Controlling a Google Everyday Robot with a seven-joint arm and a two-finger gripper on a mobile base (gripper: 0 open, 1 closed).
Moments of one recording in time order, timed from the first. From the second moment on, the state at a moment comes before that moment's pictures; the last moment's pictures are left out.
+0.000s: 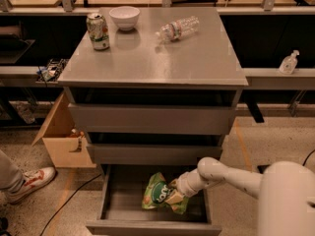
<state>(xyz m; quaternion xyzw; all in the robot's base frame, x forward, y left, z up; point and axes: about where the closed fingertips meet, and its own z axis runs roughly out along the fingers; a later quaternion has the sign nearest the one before) 0.542 -0.060 0.276 -0.59 0.73 0.27 0.22</state>
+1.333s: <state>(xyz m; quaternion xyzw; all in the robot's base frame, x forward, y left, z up) 0.542 -0.097 0.441 -0.61 0.67 0.24 0.35</state>
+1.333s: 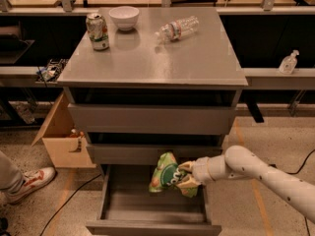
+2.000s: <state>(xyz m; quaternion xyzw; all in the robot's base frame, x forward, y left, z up) 0.565 -0.100 0.546 -0.65 0.63 0.15 0.39</state>
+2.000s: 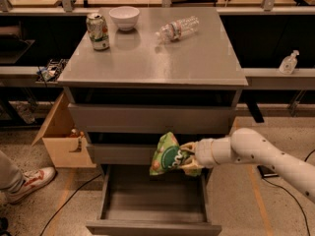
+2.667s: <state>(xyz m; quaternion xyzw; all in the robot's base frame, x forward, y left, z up) 0.571 -0.096 0.560 -0.66 0.62 0.14 0.40</state>
